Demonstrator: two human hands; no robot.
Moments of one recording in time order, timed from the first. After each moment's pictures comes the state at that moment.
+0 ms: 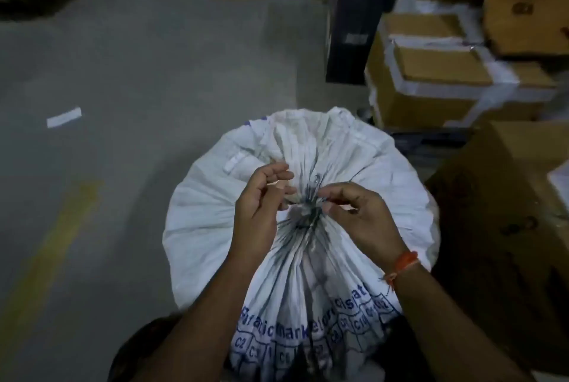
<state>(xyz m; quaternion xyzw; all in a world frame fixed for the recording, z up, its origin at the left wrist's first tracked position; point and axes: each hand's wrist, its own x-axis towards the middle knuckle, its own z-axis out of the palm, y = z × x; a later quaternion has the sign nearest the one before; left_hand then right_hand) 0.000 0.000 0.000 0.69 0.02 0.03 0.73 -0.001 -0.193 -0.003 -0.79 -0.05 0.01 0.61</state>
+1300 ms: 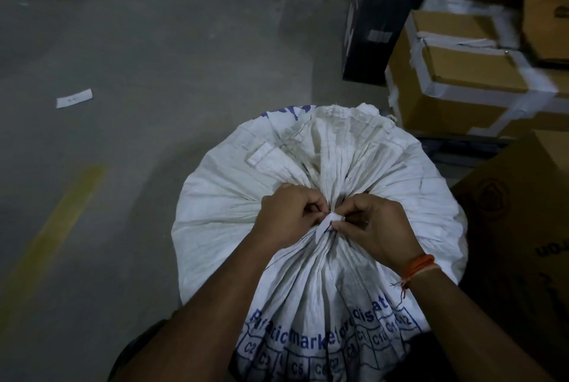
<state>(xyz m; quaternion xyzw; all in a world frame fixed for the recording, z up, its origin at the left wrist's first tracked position) 0.035 0.008 -0.034 0.91 -0.09 -0.12 0.38 0.018 -0.192 -0.040 -0.88 -0.08 0.02 0.47</state>
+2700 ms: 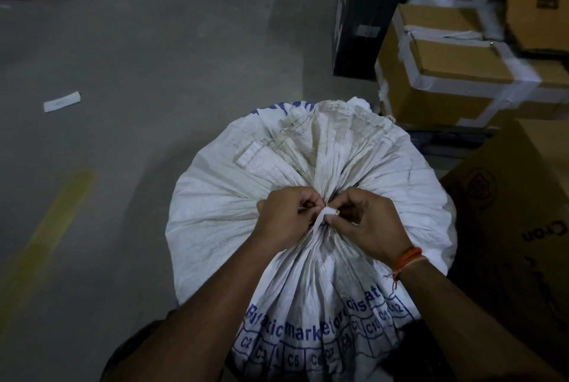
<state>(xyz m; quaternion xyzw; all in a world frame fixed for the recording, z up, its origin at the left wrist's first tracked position) 0.023 -0.006 -0.029 0.91 -0.02 -0.13 0.40 0.013 -0.196 -0.050 -0.87 -0.10 0.00 0.48</state>
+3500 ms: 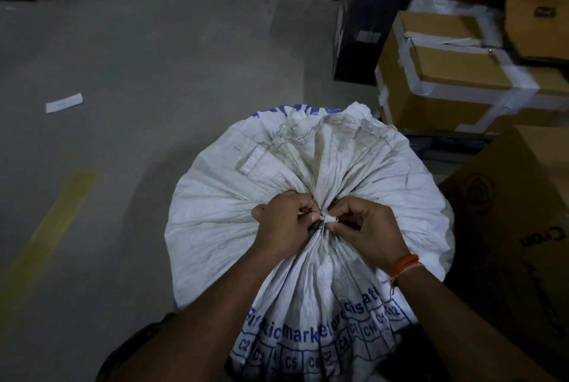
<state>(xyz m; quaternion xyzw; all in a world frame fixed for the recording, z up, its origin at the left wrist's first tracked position) 0.017 -0.007 -0.045 0.90 -0.02 -0.09 0.42 0.012 -0.200 -0.067 -0.84 -0.09 0.02 0.54</state>
